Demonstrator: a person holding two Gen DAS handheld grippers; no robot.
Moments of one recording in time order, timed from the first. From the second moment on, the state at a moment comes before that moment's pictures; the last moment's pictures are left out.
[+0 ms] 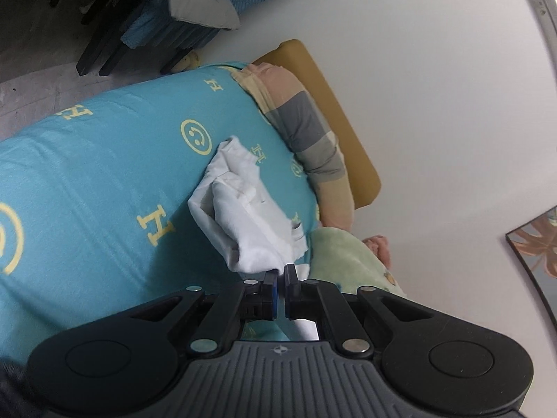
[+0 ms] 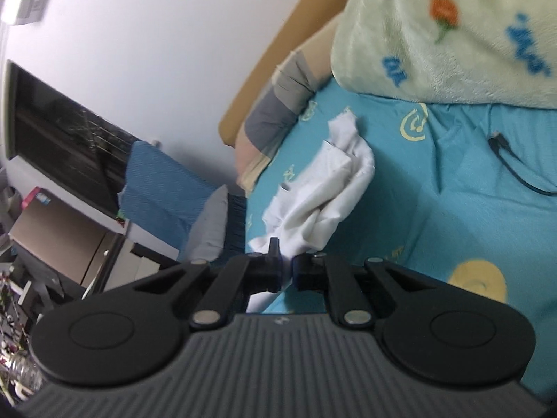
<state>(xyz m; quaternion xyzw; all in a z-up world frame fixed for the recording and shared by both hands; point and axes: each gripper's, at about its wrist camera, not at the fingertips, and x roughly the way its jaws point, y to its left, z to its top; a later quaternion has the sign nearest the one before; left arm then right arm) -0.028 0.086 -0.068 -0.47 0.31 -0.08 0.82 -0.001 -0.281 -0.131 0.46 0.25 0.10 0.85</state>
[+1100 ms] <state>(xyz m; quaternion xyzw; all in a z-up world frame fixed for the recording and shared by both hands) 0.183 0.029 -0.098 -0.31 0.38 -0.07 0.87 0.157 -0.299 -0.157 0.45 0.30 0.02 0.84</state>
